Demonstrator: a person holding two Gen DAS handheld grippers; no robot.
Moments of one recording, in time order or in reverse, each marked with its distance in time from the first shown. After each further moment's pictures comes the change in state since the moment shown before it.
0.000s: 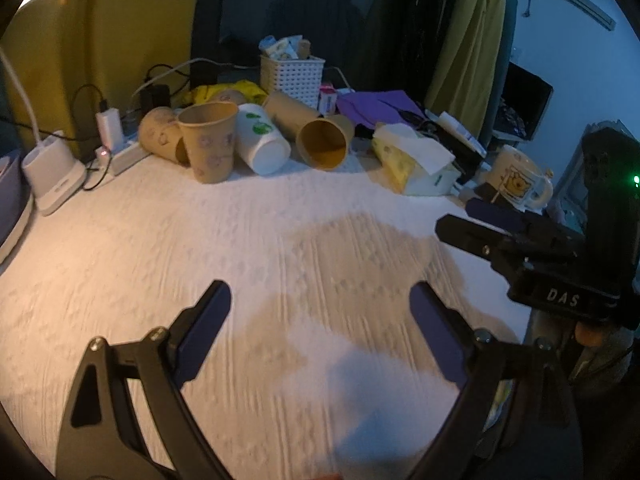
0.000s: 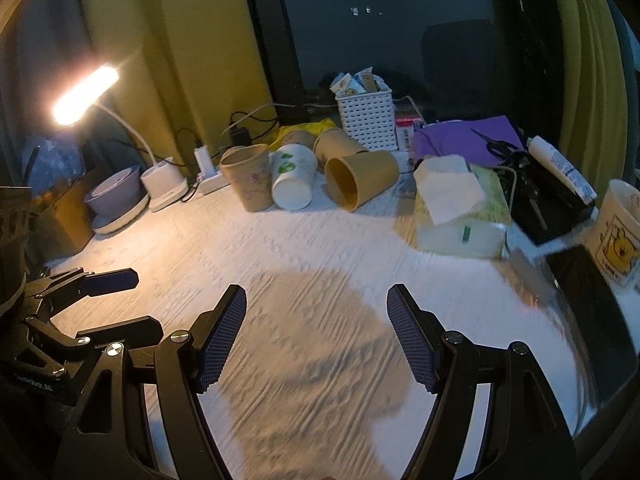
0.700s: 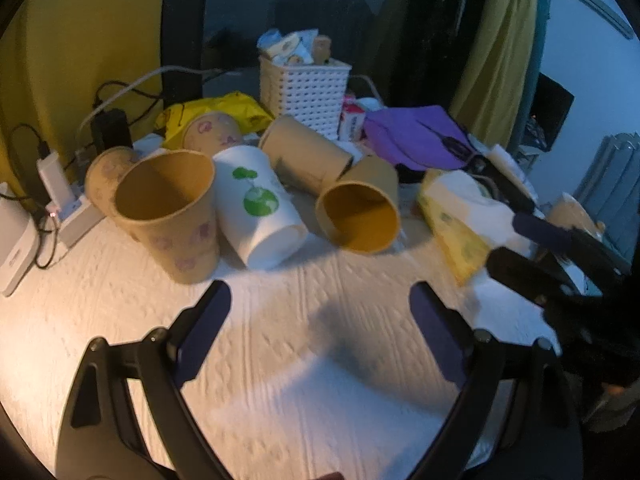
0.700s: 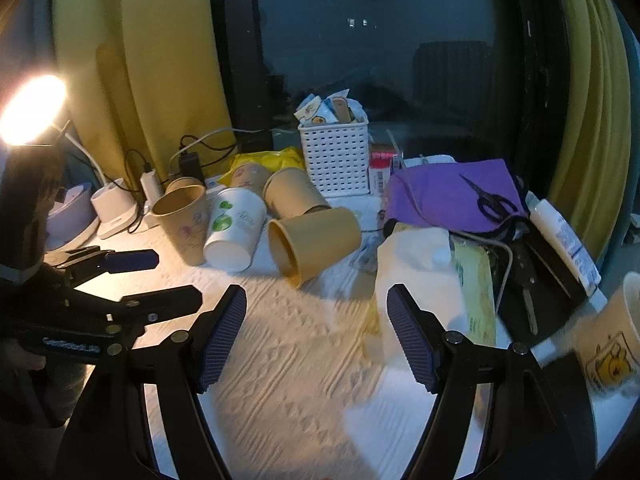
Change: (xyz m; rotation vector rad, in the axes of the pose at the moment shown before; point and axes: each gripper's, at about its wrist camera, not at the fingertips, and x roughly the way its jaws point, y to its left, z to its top) left arm 0.109 0.023 0.097 -0.018 0.024 0.031; right arm 0.061 -0.037 0.068 -0.065 -0.033 -0.091
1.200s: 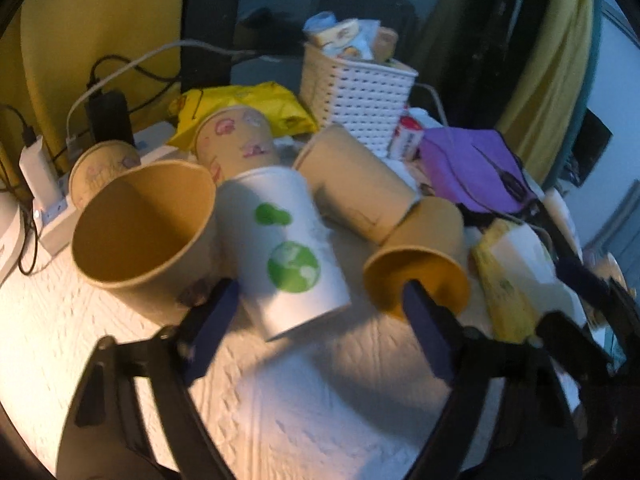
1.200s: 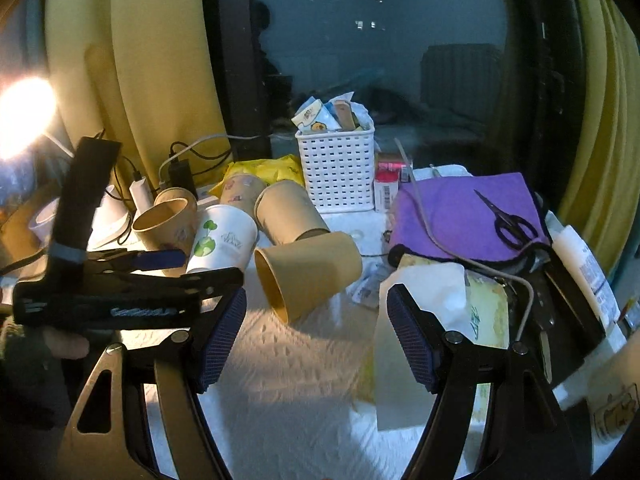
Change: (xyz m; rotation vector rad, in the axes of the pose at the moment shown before) left arm 0.053 0.025 0.035 -0.147 0.018 0.069; right arm 0.033 -0.011 0.022 -0.020 -0.009 0.030
